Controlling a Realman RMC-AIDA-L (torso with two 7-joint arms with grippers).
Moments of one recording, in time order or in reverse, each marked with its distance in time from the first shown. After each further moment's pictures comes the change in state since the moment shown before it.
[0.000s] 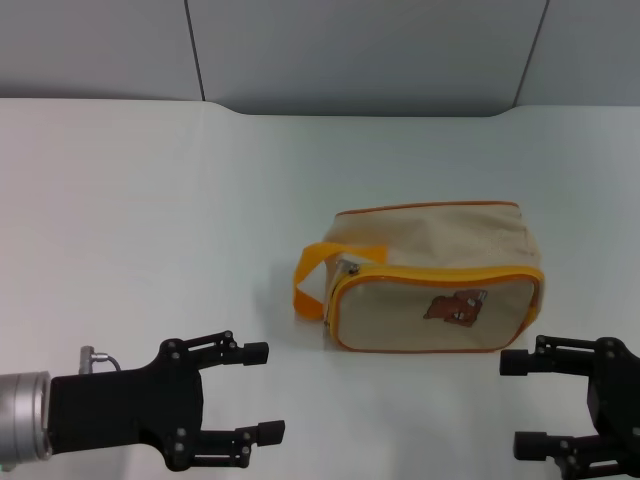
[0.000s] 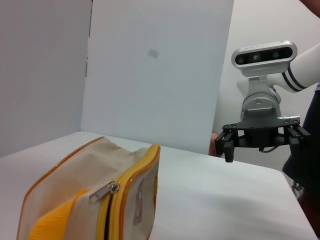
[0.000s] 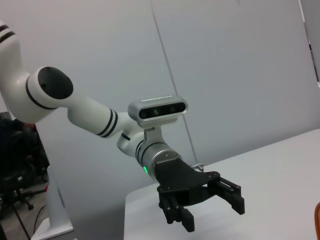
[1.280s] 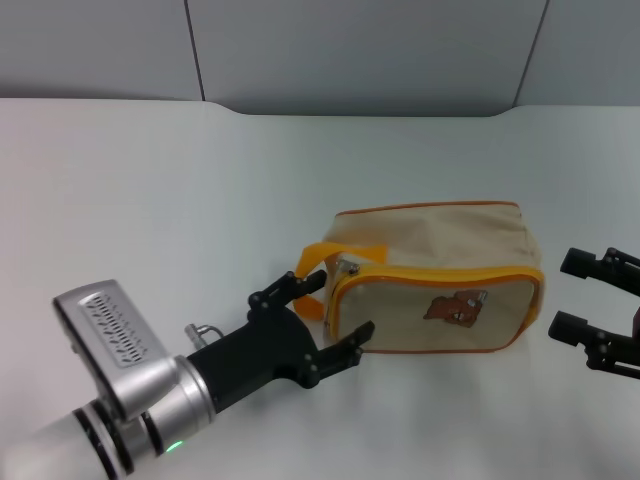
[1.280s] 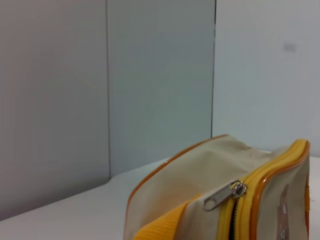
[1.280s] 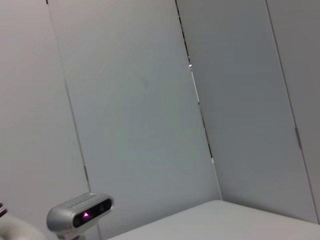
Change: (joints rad) left arm -0.064 -0.010 -0.118 -0.662 -0.369 -0.633 0.622; right arm -0.068 0.023 0.231 -0.008 0.097 0.042 -0.040
